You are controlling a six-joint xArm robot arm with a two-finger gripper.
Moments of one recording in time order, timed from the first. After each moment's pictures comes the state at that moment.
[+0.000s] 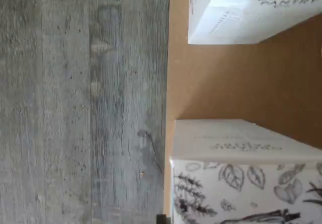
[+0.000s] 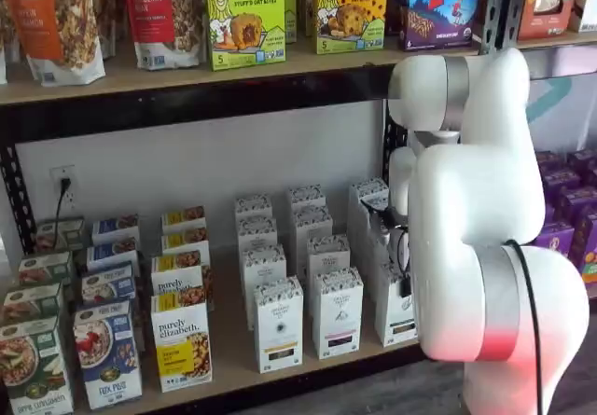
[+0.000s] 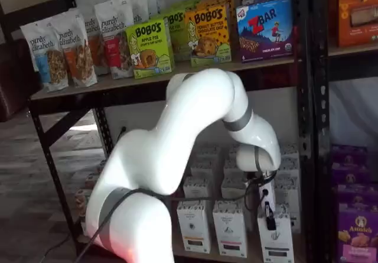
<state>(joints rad) -0.32 1.08 -1.58 -0.18 0.49 -1.73</state>
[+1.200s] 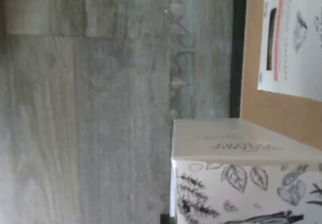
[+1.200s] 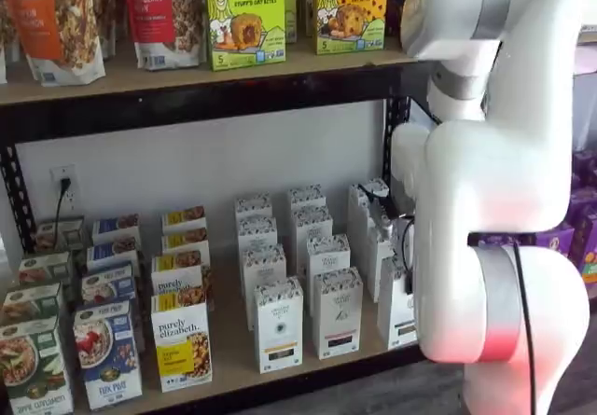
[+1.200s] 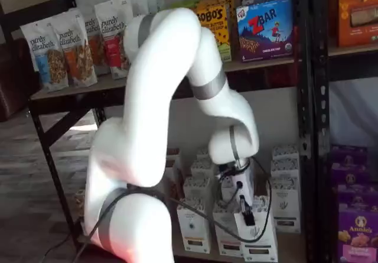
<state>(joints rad) -0.29 0.48 -0.85 -0.41 0.31 -1.47</state>
